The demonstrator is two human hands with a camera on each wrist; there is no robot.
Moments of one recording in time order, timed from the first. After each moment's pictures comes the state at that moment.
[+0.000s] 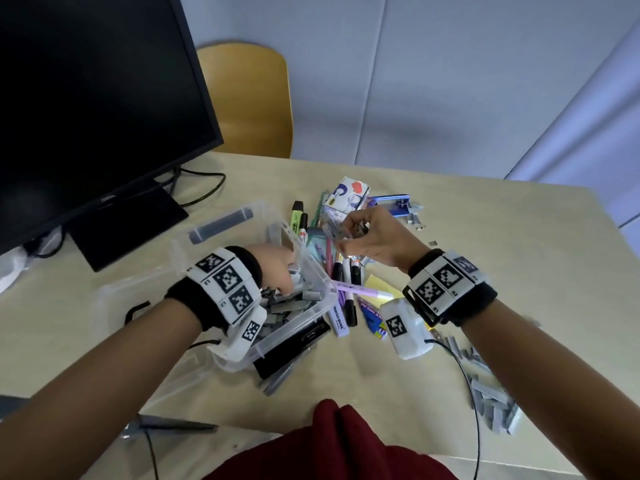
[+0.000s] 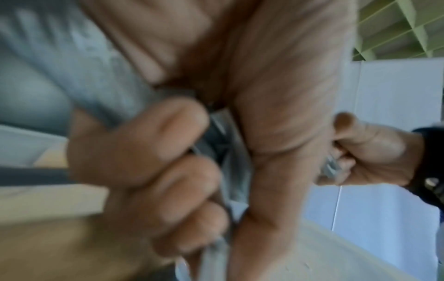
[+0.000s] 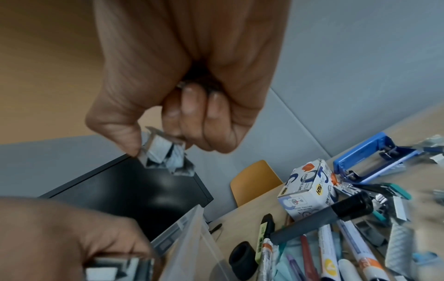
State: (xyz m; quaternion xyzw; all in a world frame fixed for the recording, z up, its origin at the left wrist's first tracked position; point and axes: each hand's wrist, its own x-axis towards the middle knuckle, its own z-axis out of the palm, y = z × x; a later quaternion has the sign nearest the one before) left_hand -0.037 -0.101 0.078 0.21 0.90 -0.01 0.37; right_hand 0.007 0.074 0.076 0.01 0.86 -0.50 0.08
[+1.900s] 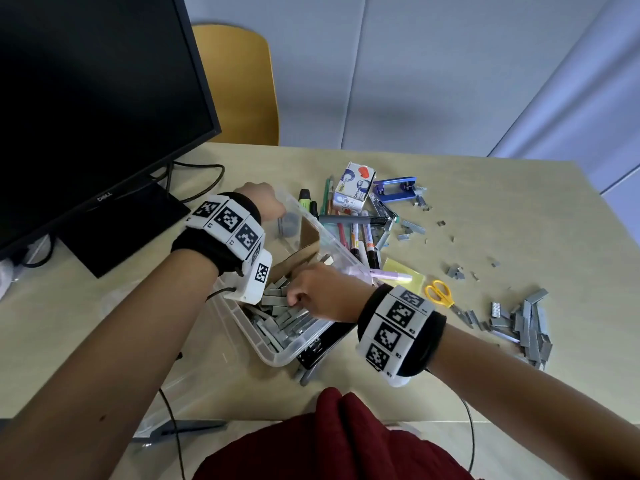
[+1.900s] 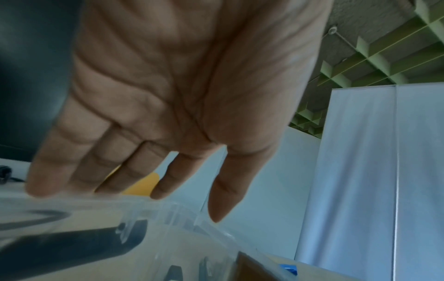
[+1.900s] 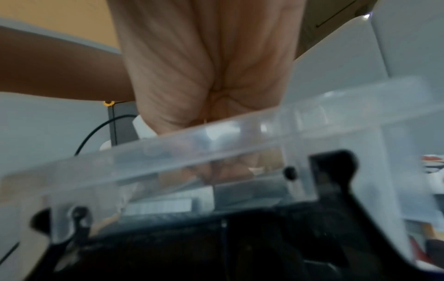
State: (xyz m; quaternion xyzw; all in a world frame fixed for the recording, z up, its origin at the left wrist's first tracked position) left_hand -0.108 -0.133 0.089 0.13 0.96 0.04 0.23; right_hand 0.019 -0.045 0.023 -0.19 0.94 -0.23 0.16
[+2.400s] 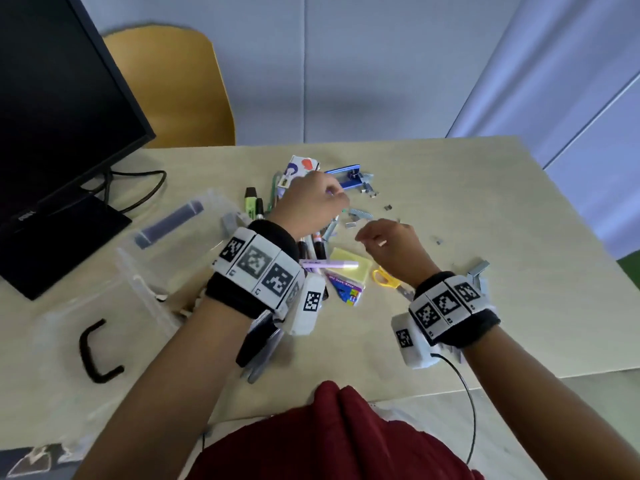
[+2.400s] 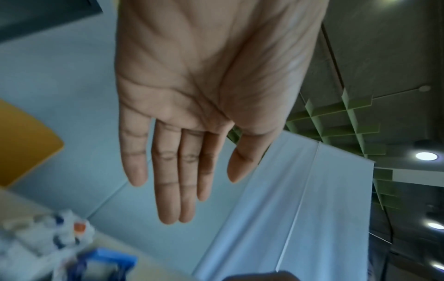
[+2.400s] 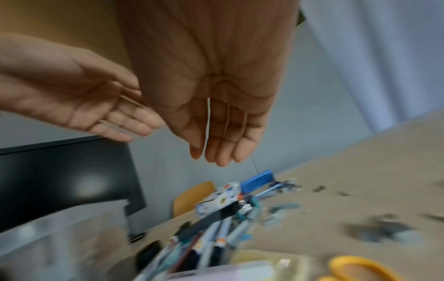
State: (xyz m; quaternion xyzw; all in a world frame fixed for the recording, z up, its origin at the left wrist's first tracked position) left_hand -0.008 -0.022 0.107 0.31 0.86 0.35 0.18; right_hand 0.082 0.110 0.026 0.15 0.92 -0.35 -0.08
